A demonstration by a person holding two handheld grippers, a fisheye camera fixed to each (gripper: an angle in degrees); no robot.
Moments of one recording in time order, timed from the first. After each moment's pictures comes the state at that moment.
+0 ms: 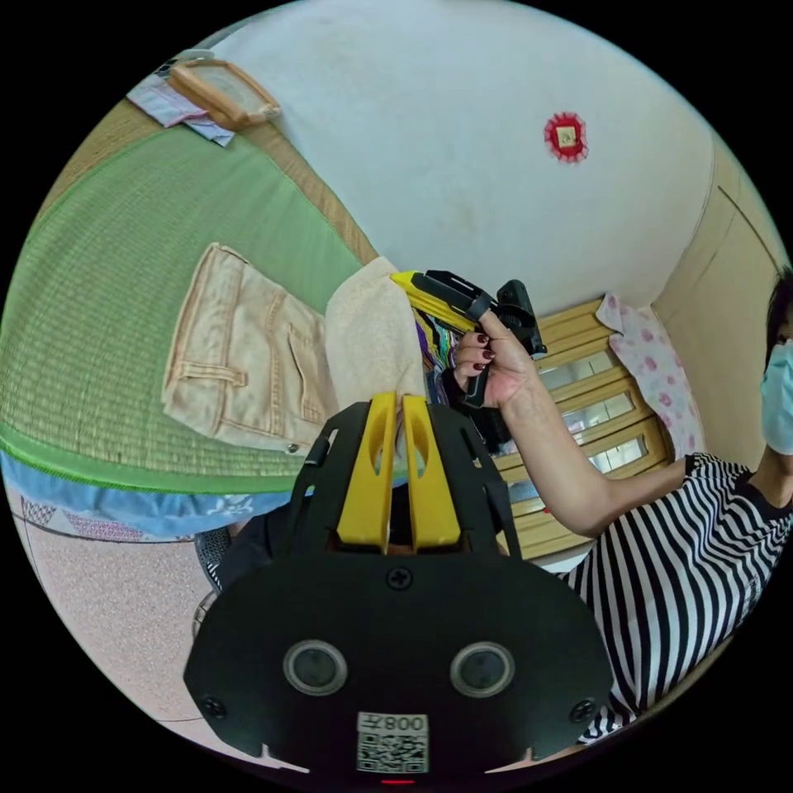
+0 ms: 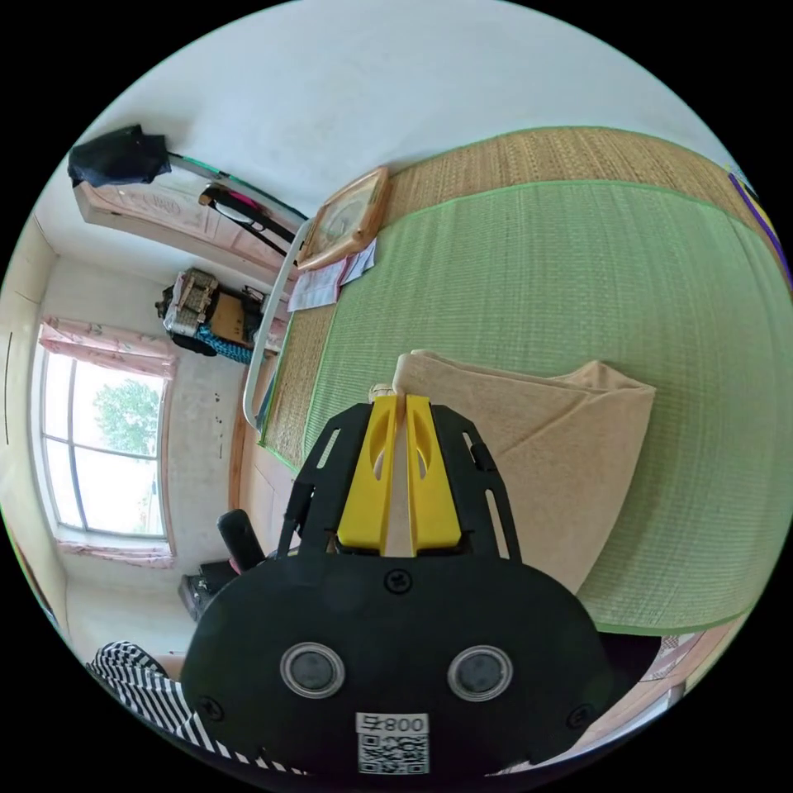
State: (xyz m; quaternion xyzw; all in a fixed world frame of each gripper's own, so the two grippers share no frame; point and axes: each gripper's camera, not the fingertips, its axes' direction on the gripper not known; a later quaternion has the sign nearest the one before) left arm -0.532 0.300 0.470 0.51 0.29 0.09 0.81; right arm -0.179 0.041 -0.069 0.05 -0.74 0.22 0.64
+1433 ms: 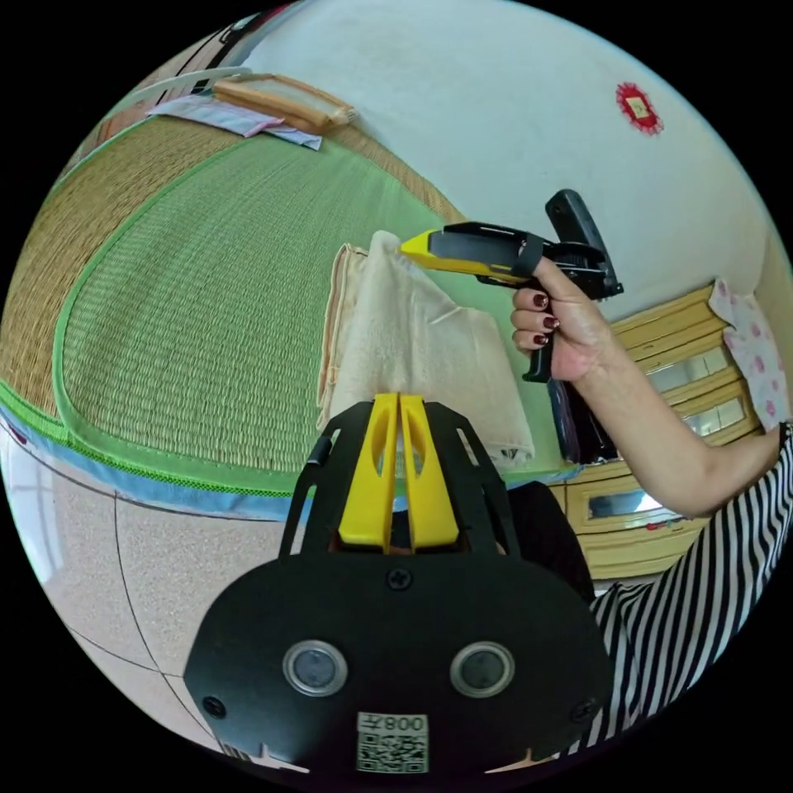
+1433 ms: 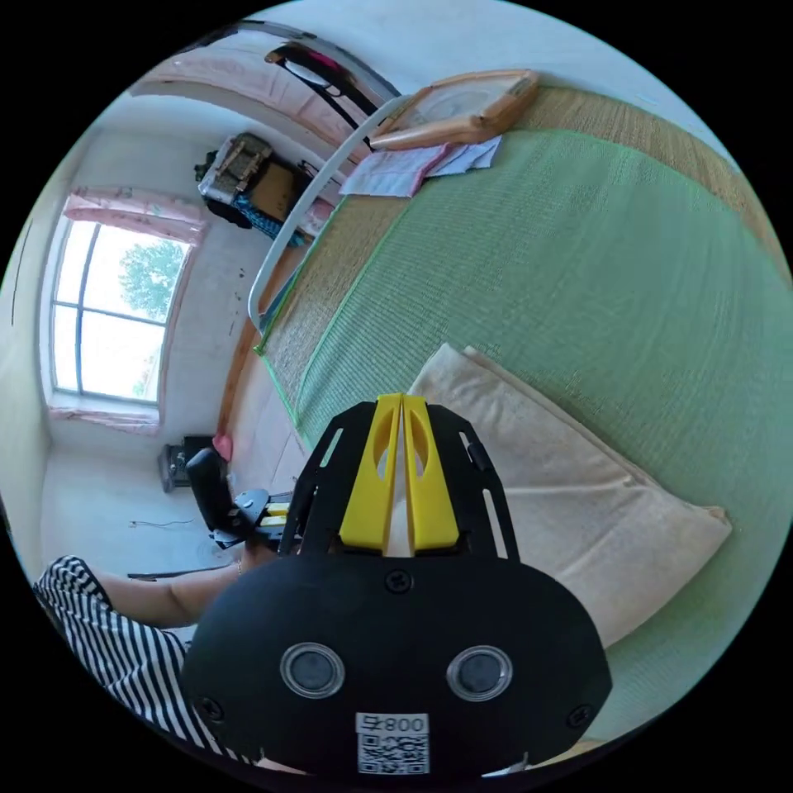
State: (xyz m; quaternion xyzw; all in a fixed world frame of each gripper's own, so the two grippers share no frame) left arm -0.551 0.367 0.410 0.49 0.10 -0.02 0.87; right arm -0.328 -0.141 -0.246 0.04 -0.68 -0.06 0.73
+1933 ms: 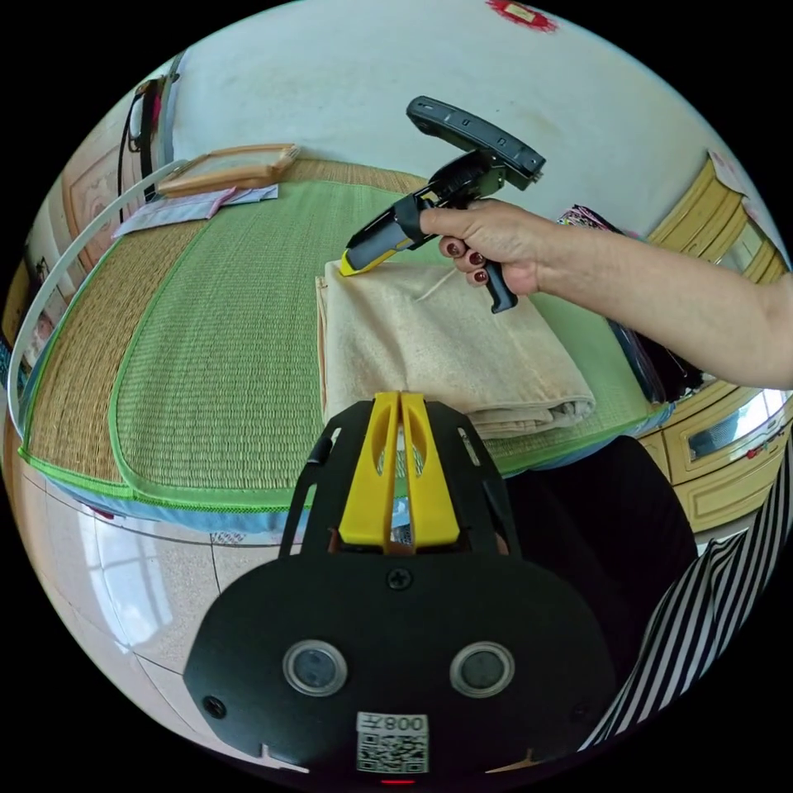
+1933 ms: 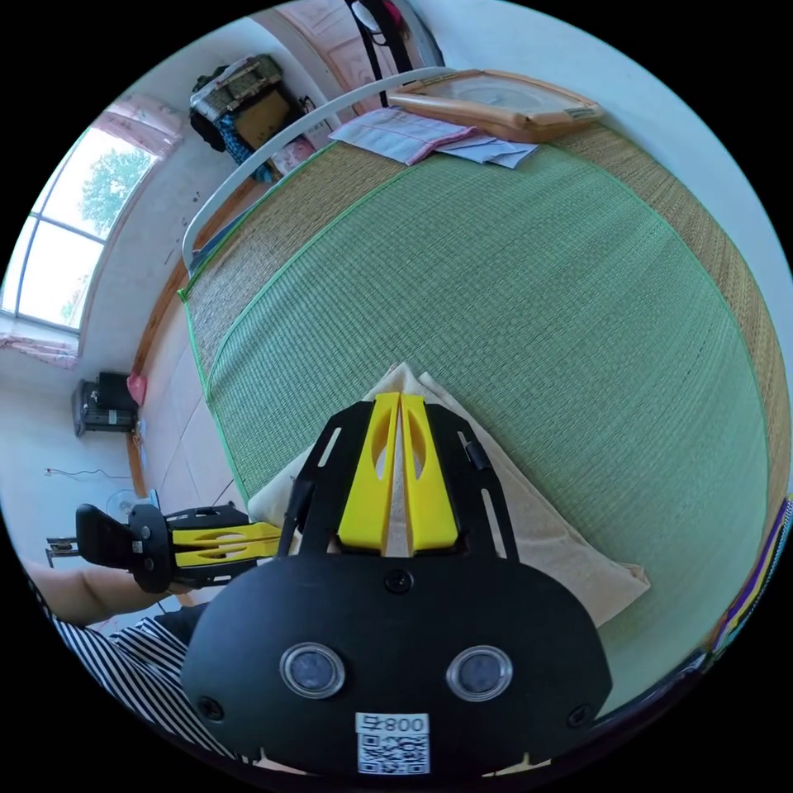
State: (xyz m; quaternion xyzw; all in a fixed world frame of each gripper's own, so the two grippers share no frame) left arm -0.452 0.362 0.427 0.48 -0.10 0.02 0.87; right arm -0.386 -0.166 -0.304 0.06 -0.56 -0.16 0.81
